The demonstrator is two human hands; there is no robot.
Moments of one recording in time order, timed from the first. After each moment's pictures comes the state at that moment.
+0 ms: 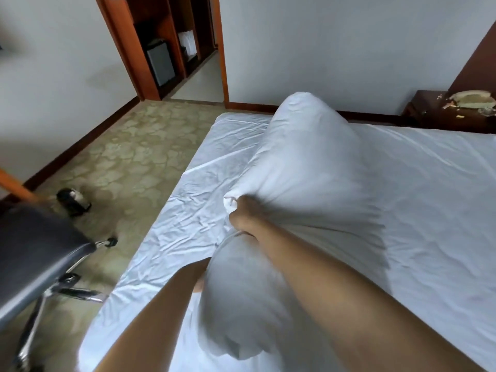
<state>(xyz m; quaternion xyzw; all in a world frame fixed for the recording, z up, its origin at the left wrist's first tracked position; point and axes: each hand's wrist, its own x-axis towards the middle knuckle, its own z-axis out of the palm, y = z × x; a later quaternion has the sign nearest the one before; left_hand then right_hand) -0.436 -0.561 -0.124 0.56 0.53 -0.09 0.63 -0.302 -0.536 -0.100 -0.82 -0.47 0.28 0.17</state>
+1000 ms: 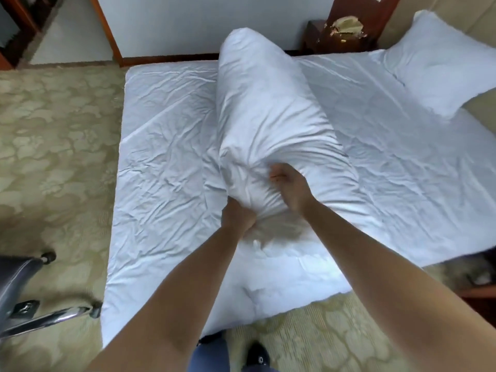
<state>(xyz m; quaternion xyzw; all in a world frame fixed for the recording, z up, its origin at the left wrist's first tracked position) -0.485 -0.584 -0.181 0.75 0.48 -0.04 0.46 -0.374 -0.672 -0.162 -0.76 -0.18 0.21 0.59</state>
